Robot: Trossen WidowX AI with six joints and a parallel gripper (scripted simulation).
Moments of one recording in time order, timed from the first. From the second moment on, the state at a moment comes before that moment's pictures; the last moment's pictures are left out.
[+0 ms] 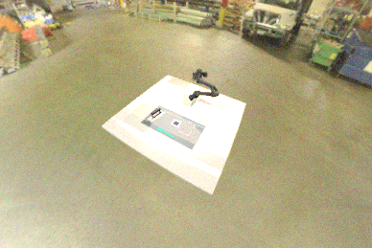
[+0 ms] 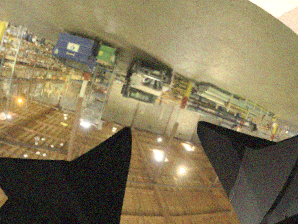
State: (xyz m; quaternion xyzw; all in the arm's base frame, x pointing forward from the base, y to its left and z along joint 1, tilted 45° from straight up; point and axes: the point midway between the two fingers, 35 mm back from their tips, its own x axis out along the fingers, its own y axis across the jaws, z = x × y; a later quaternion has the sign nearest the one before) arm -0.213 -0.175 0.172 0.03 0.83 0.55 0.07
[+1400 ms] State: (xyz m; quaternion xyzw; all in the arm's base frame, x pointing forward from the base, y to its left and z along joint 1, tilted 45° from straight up) arm 0.129 -0.404 0.068 -0.56 0.52 0.63 -0.08
